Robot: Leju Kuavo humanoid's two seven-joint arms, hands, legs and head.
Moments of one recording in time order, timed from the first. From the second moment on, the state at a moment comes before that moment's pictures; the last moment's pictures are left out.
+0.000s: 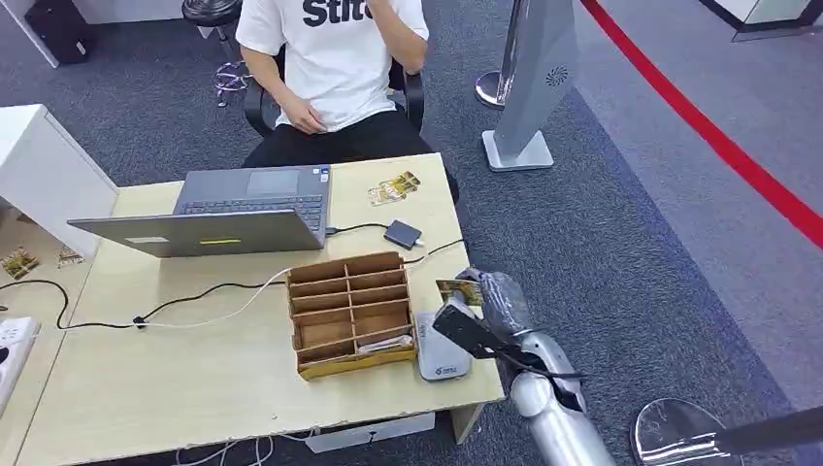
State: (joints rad) left arm 0.08 -0.02 -0.73 0.00 0.78 -0.19 -0.10; right arm -0.15 0.09 0.05 -1.15 0.80 -0.21 -0.32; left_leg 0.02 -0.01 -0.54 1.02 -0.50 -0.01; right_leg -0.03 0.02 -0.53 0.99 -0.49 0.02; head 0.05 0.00
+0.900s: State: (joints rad) left arm 0.08 -0.02 -0.73 0.01 0.81 -0.20 -0.10; right arm -0.16 -0.02 0.06 -1.02 0.88 -0.13 -0.30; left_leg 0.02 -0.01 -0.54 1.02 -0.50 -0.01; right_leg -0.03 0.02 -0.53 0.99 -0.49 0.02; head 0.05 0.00
